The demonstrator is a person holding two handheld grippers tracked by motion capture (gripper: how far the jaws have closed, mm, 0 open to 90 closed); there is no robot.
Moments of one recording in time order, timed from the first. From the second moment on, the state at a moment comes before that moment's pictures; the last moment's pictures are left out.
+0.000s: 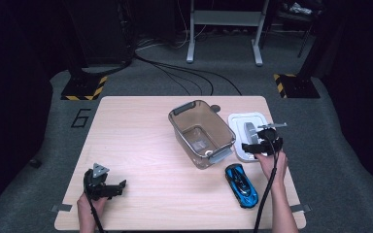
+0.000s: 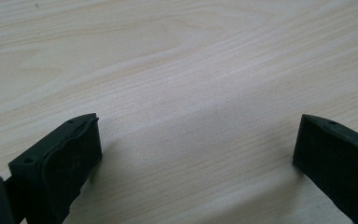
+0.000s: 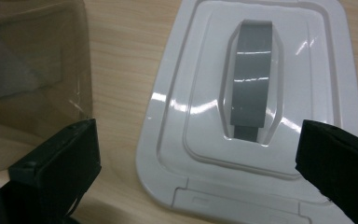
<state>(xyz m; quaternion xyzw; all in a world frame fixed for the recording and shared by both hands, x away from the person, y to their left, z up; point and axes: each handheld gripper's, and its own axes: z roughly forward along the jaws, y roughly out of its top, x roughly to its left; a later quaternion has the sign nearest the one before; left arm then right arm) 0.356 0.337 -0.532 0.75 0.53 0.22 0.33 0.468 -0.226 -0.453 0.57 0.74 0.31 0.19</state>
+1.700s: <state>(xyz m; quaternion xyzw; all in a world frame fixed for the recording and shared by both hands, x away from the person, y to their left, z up) 0.356 0.337 -0.532 0.75 0.53 0.22 0.33 0.408 -0.154 -0.498 0.52 0.80 0.26 0.13</state>
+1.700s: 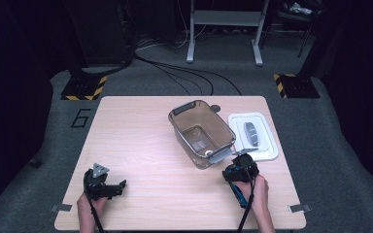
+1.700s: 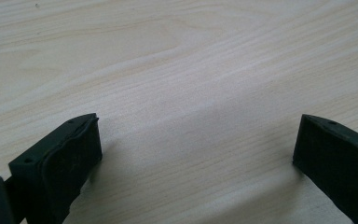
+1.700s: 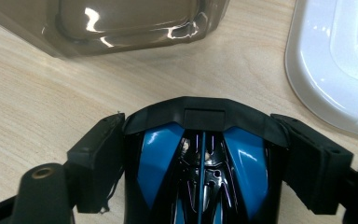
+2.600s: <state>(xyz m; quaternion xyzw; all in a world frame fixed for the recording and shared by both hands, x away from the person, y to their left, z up) 0.356 0.337 -0.532 0.75 0.53 0.22 0.33 0.381 -0.183 -0.461 0.53 0.76 0.35 0.17</state>
